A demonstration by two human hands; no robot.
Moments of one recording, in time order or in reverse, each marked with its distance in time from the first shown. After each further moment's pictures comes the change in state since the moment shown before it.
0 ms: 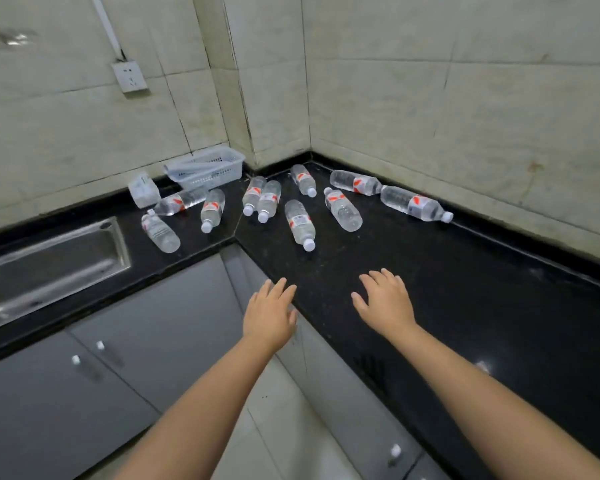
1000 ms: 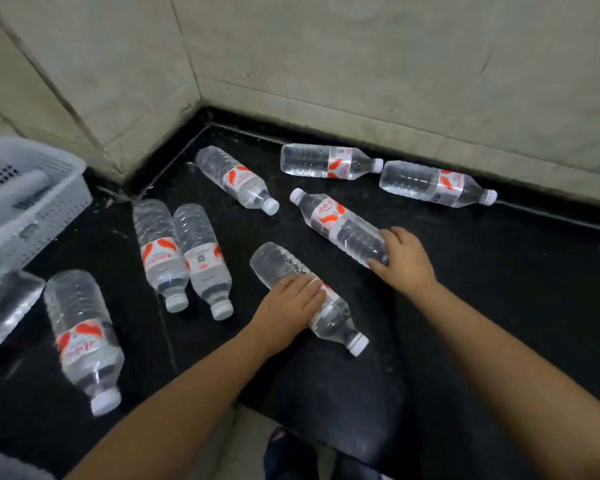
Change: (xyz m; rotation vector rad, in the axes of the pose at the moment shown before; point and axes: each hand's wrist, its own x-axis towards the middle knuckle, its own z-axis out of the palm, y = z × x) left_hand 0.453 -0.122 0.077 -0.022 0.280 1.240; right_hand 0.372 0.007 0.081 0.038 -0.040 0.592
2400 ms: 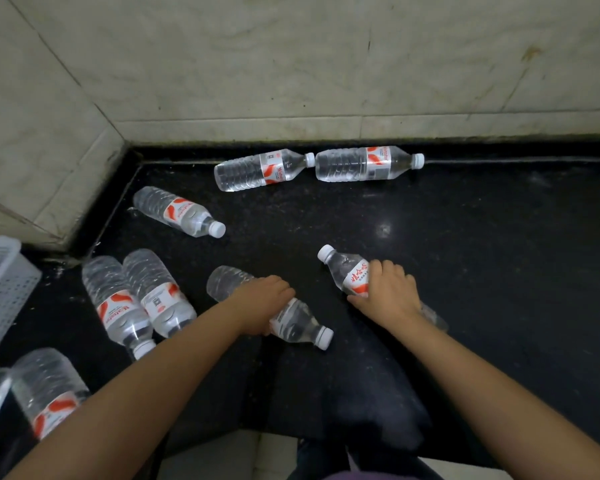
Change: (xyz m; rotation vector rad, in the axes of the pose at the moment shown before) left_hand 0.073 -0.006 -0.035 0.054 -0.901 0.158; right_hand -0.072 0.026 0.014 -0.020 -0.006 0.308
